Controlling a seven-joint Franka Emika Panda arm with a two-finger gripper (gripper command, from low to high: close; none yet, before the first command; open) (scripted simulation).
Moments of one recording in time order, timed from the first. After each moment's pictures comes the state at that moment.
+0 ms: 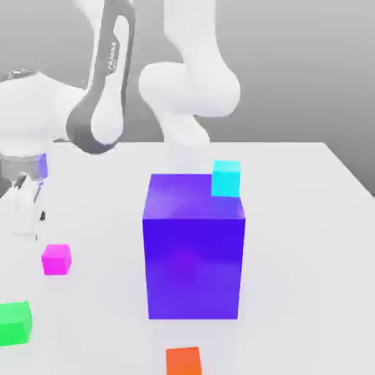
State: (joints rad) arm -0.61 0.06 -0.25 -2.82 0.06 2.89 1.38
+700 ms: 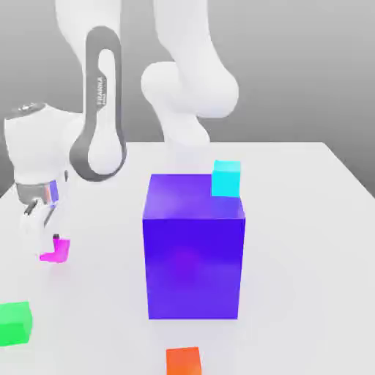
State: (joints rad) arm -0.68 0.06 -0.17 -2.80 0.04 2.86 1.40
